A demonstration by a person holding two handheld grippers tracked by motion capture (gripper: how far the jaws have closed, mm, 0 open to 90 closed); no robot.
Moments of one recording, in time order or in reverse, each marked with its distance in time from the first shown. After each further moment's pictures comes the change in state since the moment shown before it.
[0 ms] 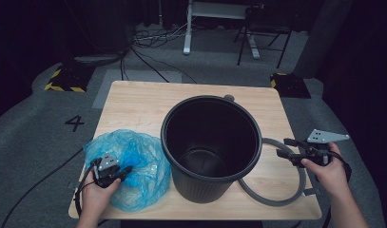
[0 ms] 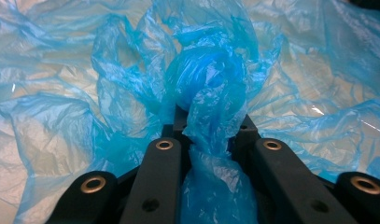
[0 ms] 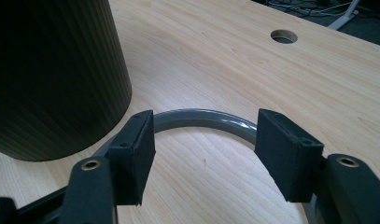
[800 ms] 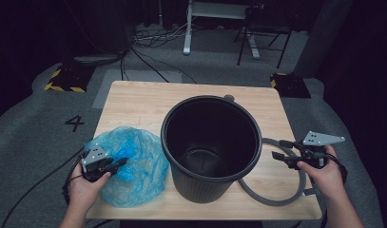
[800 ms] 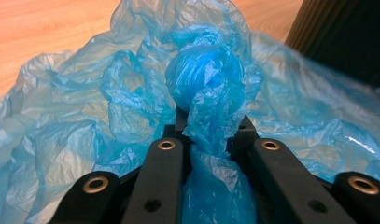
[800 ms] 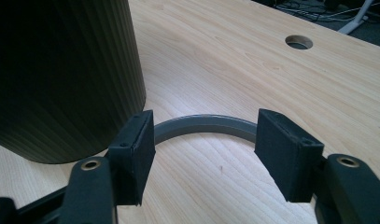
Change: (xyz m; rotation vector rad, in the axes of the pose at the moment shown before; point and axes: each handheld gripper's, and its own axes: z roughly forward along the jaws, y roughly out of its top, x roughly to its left) left arm 0.016 0.027 -0.034 -0.112 -0.083 0.048; right arm 0.015 0.004 0.006 -0.008 0.024 -0.019
